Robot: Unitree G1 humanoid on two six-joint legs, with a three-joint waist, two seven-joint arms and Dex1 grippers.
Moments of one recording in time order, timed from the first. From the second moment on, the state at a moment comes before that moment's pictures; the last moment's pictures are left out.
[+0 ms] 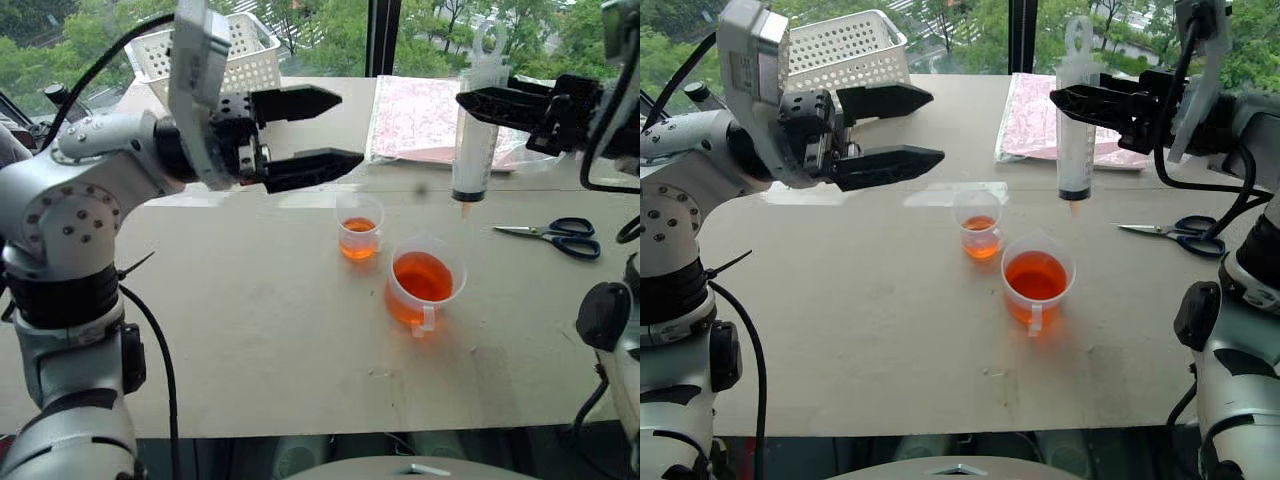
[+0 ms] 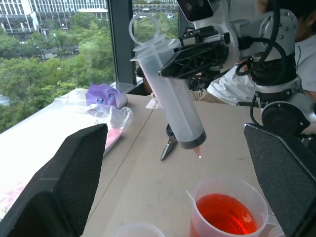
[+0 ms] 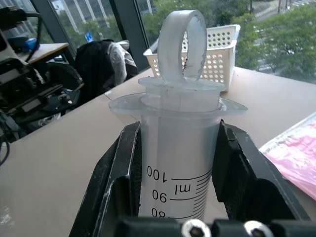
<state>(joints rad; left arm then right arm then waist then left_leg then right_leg) -0.93 0.74 0.15 -0.26 -0.98 0.89 -0.82 -1.00 -0.48 -0.52 -0.36 0.85 1.46 0.64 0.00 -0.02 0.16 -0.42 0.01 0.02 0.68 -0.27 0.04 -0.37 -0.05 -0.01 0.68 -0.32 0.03</state>
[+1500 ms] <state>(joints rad) -0.99 0.52 -0.13 -0.10 -0.59 0.63 -1.11 -0.16 -0.37 -0.07 -0.65 0.57 0.43 0.56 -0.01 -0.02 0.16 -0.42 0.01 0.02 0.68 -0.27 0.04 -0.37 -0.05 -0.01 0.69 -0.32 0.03</state>
